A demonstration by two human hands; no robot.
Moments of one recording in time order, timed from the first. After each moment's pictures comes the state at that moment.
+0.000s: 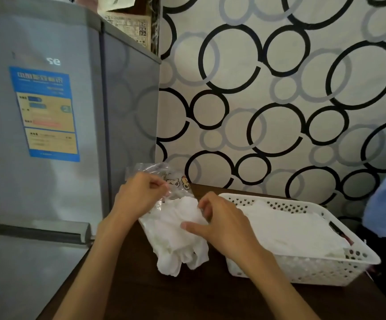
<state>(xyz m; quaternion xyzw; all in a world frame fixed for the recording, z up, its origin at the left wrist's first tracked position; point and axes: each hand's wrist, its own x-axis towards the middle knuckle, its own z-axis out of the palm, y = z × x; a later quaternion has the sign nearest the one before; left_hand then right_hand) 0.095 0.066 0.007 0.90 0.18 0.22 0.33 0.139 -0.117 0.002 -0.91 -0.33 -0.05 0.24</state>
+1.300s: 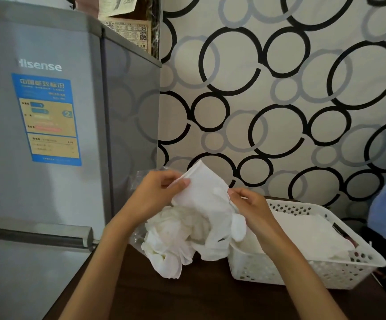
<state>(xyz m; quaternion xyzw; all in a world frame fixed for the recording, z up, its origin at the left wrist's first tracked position) 0.096 0.050 0.016 0.82 -0.01 0.24 0.51 0.171 -0.145 0.010 -0.76 -0.20 0.08 0.61</state>
